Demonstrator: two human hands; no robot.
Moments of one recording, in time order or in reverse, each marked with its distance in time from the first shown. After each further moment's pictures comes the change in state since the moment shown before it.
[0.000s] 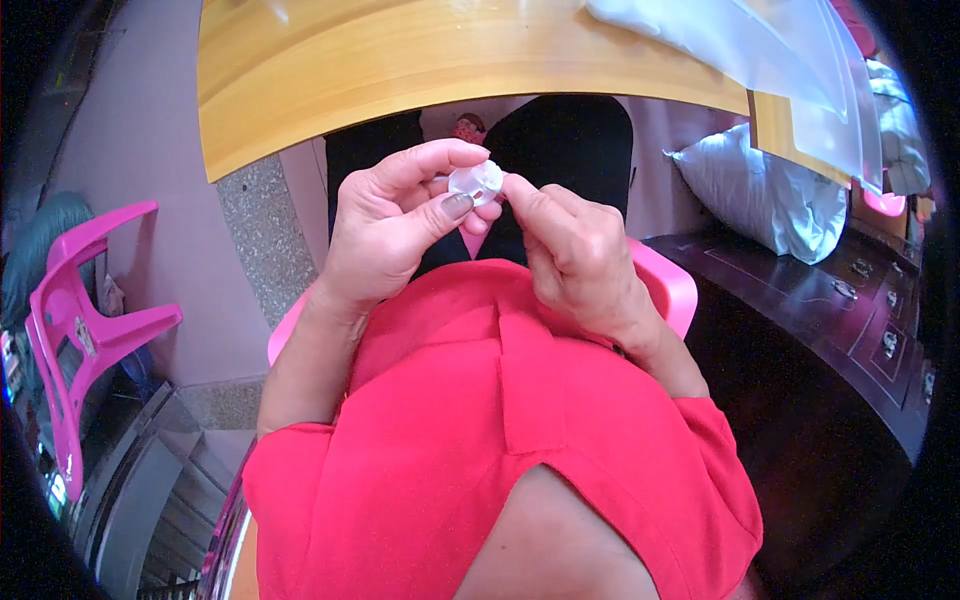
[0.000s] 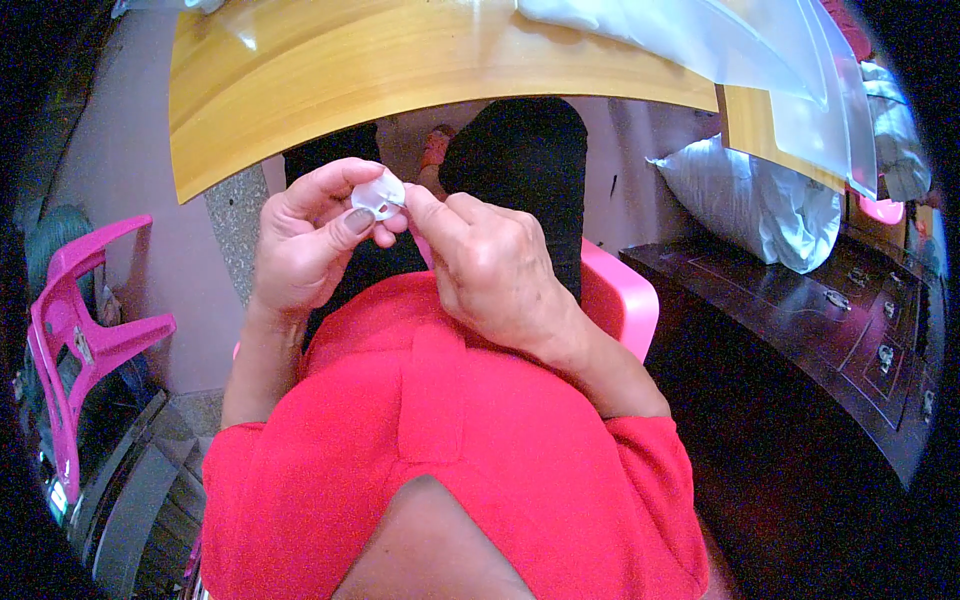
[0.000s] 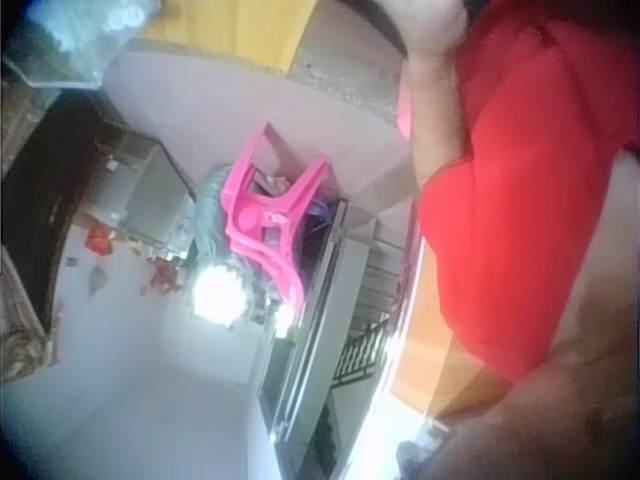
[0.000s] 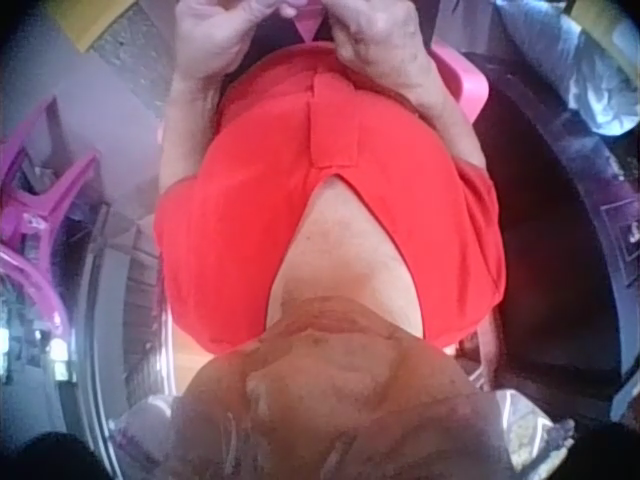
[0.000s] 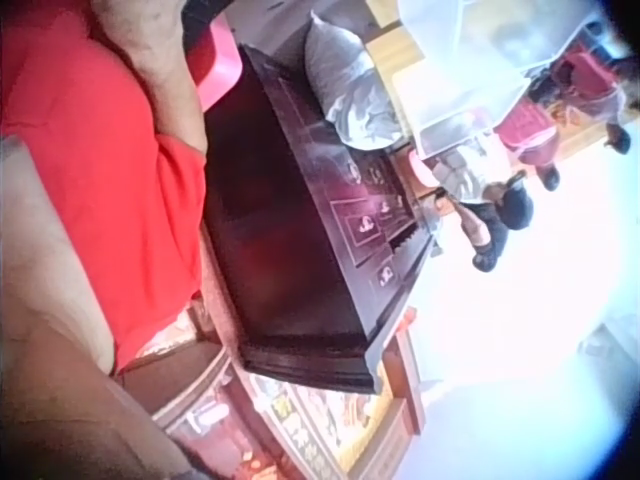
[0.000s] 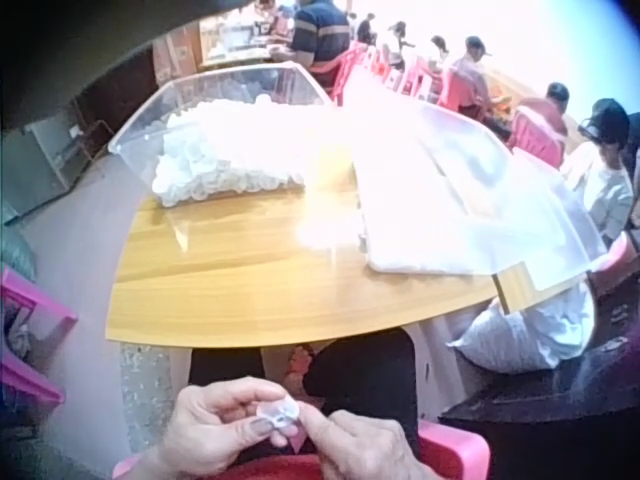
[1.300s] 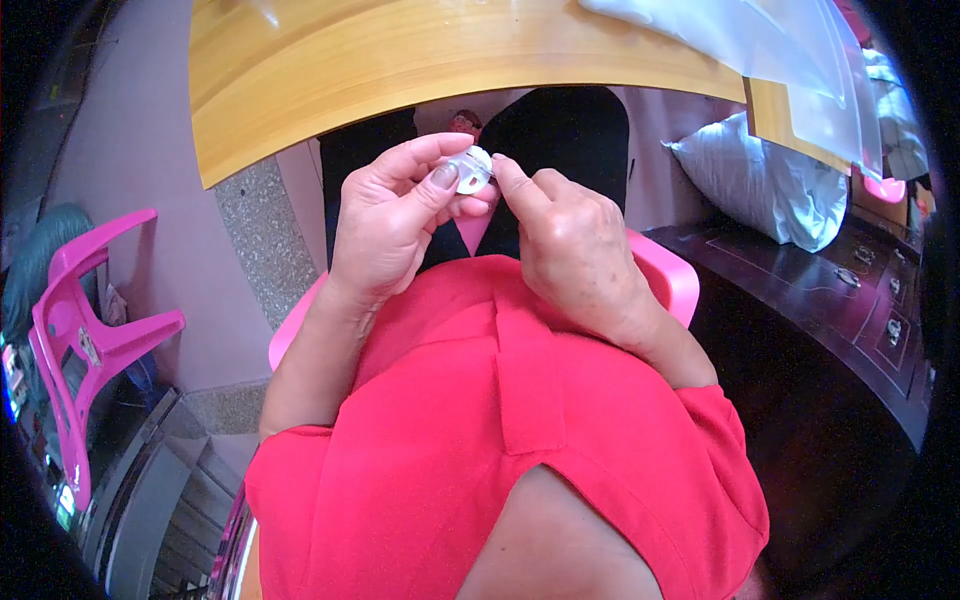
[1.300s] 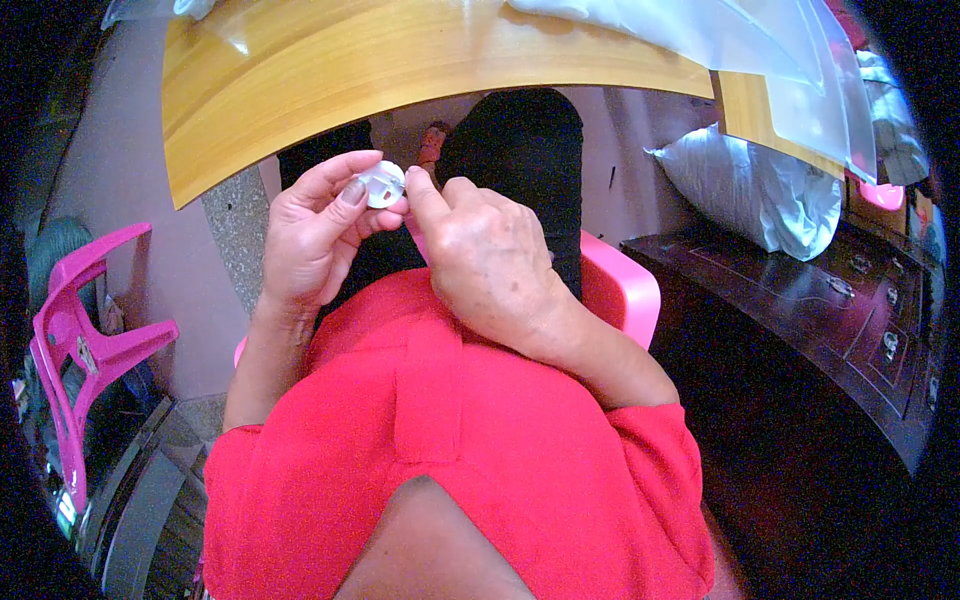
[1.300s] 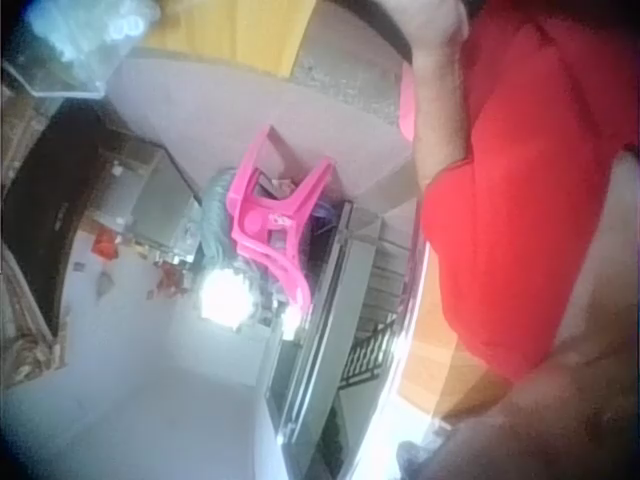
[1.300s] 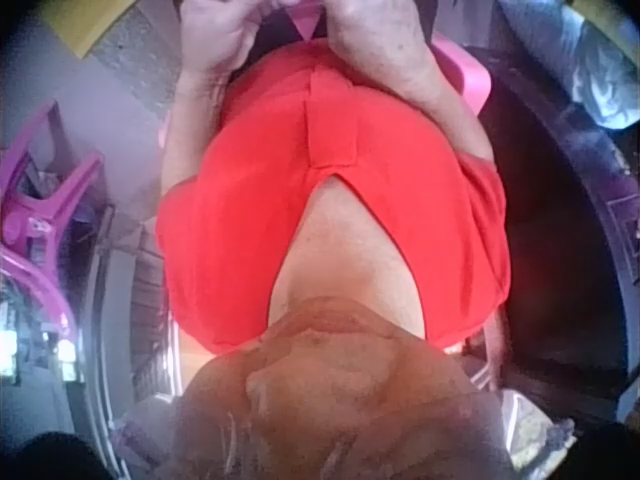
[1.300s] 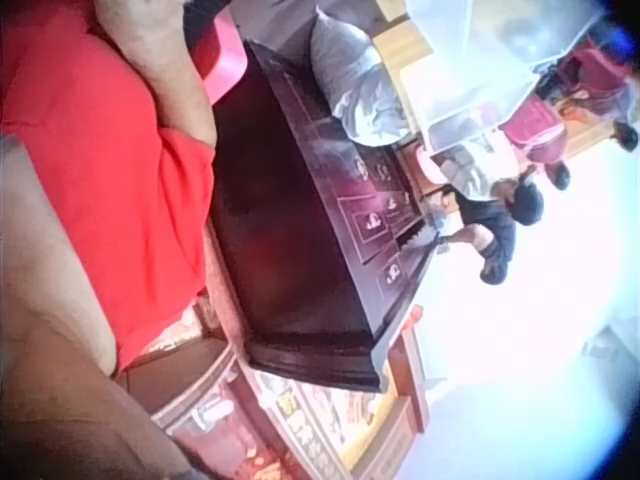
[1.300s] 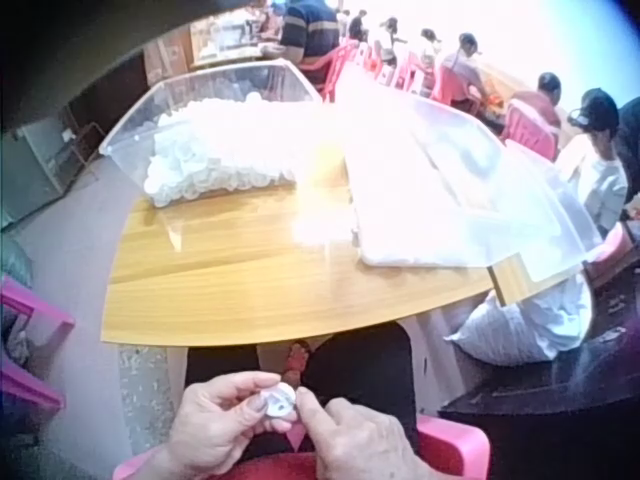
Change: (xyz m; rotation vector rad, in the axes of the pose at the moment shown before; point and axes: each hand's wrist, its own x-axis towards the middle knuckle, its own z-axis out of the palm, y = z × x) left_hand 0.002 -0.007 0.005 -0.126 0.190 -0.147; right_hand 0.003 -0.007 -0.001 -0.301 -0.150 0.121
